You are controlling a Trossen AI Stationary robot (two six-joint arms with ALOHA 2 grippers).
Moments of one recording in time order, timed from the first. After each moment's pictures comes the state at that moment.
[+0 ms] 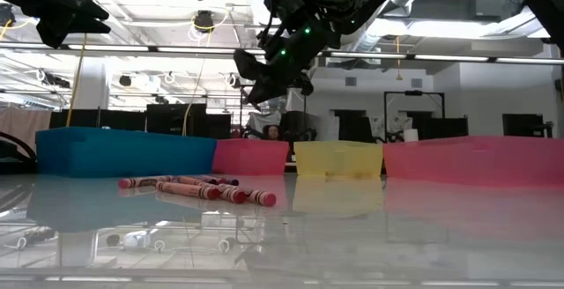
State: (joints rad) left arm -0.44 0.06 0.59 -0.78 -0.83 -0.46; right arm -0.26 1.95 1.50 0.00 0.40 0.29
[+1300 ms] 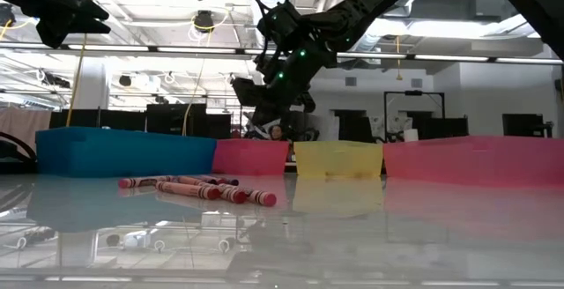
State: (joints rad) left arm -0.44 0.06 0.59 -0.78 -0.83 -0.46; right arm -0.27 2.03 1.50 -0.01 0.46 0.31
